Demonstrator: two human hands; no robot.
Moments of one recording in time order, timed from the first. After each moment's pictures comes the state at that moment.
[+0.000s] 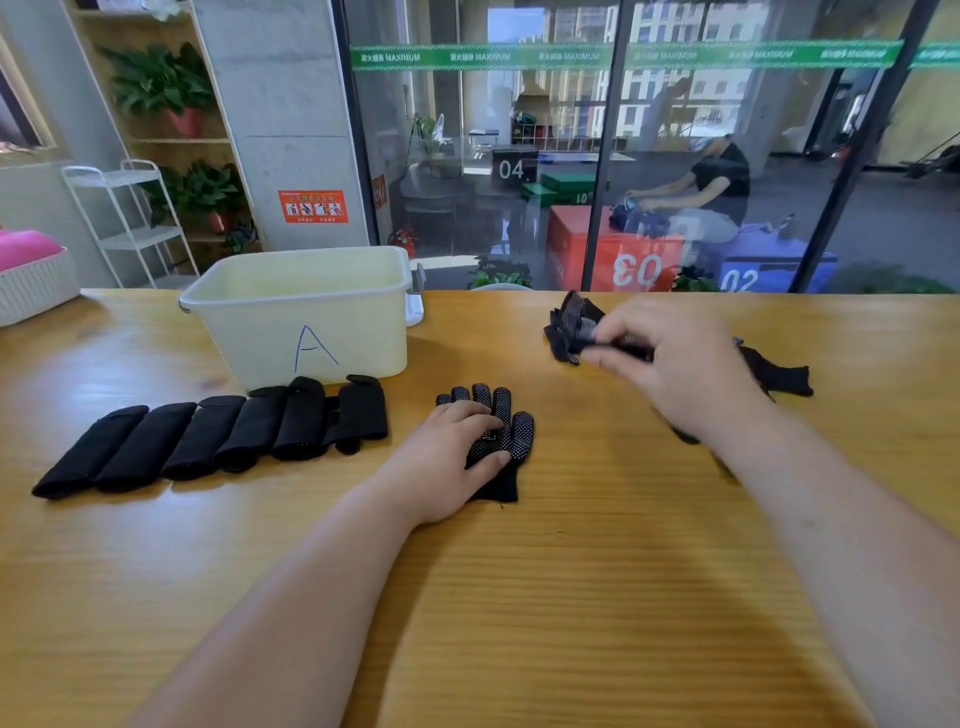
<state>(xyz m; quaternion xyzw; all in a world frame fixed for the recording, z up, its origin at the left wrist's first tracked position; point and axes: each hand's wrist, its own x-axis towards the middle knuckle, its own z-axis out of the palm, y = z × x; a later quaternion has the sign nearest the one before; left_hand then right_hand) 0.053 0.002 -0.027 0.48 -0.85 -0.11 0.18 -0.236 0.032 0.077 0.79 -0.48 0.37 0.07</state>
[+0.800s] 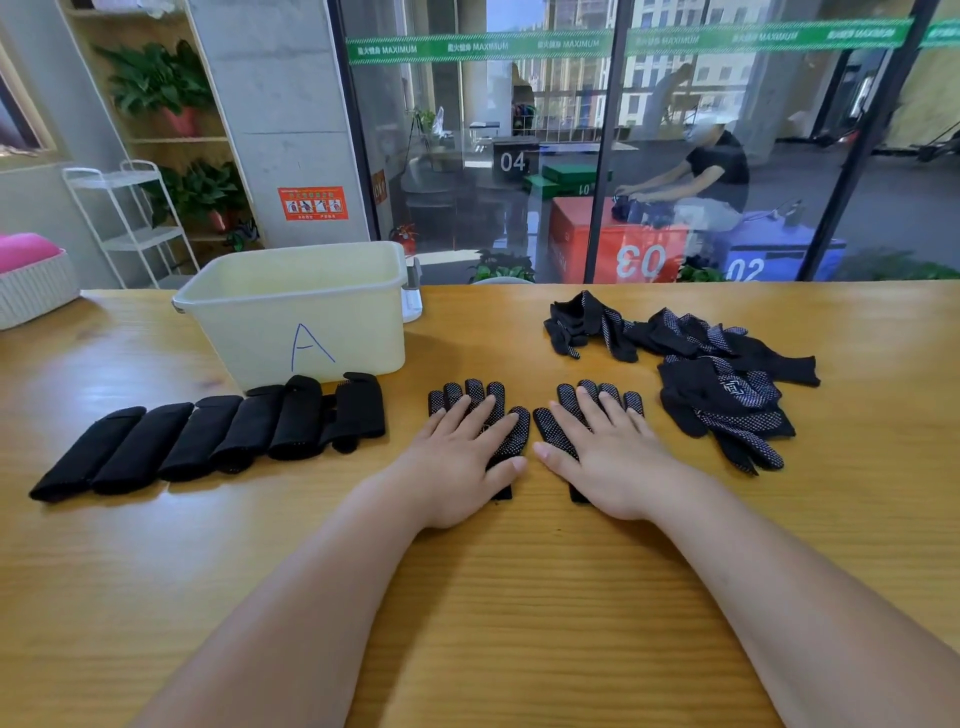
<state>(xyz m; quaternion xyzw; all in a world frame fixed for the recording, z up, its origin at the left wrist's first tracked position) 0.035 0.006 -0.026 0.50 -0.86 -0.07 0.00 -0.197 0.030 -0.021 0.73 -0.68 -0.01 -0.08</state>
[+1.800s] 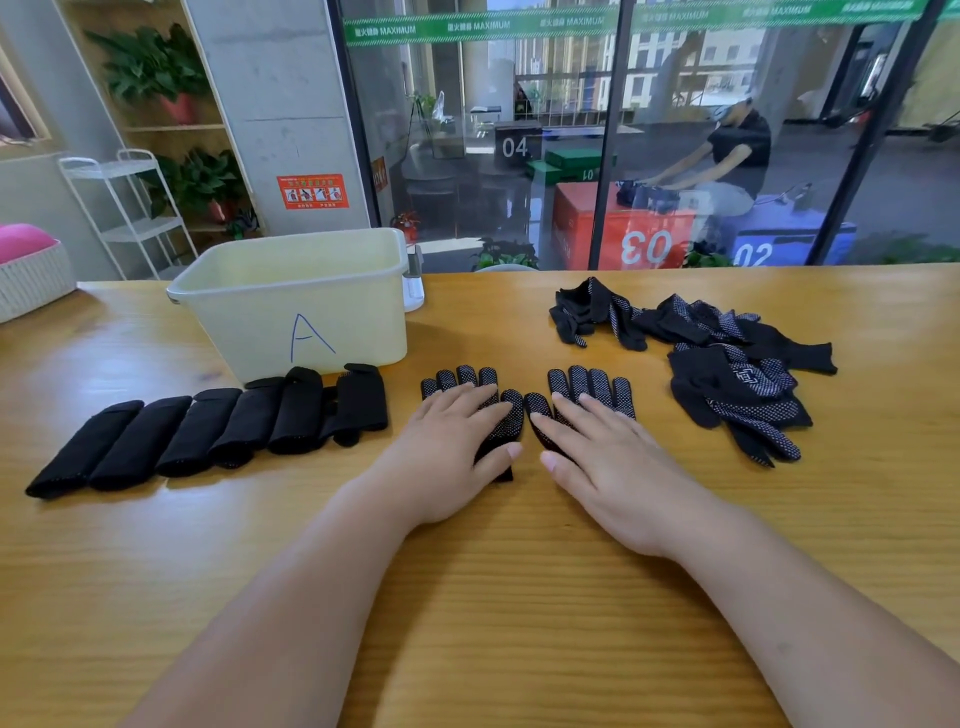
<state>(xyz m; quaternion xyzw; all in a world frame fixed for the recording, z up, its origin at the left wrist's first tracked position) 0.049 0.012 -0.017 0.48 -0.87 -0.05 0.11 -0.186 0.070 -0.013 0.79 -0.60 0.08 -0.08</state>
